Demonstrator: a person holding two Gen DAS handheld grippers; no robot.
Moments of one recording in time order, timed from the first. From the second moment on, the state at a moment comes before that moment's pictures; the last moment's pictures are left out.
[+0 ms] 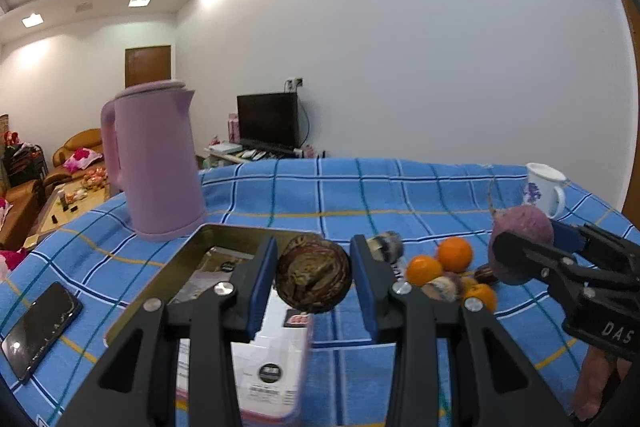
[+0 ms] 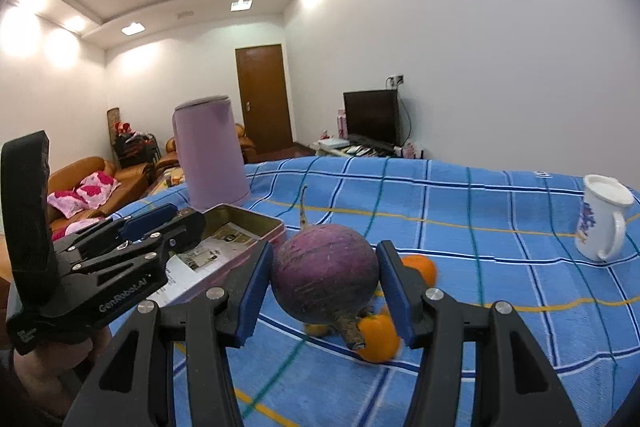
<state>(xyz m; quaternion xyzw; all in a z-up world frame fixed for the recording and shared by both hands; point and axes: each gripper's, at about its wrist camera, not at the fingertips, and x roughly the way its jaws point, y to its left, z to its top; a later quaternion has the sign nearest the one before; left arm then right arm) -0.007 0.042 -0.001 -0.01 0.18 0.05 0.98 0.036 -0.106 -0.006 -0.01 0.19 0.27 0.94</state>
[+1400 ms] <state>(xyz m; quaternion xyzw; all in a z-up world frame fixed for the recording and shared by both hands) 0.062 0.159 -0.025 -0.02 0.32 0.11 0.94 0.098 0.051 -0.025 -0.08 0.26 0.35 0.89</state>
